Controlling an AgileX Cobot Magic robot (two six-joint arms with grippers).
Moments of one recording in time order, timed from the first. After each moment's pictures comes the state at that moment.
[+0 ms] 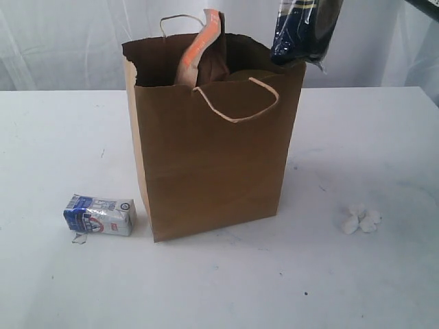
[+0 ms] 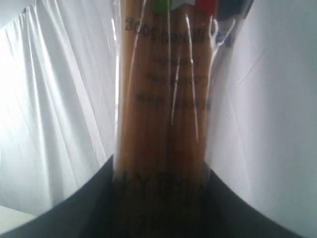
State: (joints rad) left arm -0.38 0.19 0.02 -0.15 0.39 0.76; right arm 0.18 1.37 -1.01 -0.62 -0.71 0.92
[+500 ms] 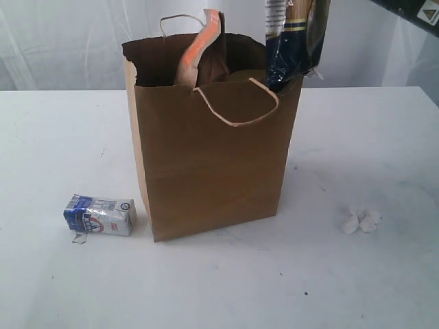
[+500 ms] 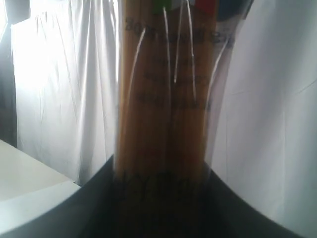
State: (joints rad) left arm -0.38 0.19 0.02 -0.15 0.39 0.76; right arm 0.18 1.37 -0.99 -0.84 -0.85 0.91
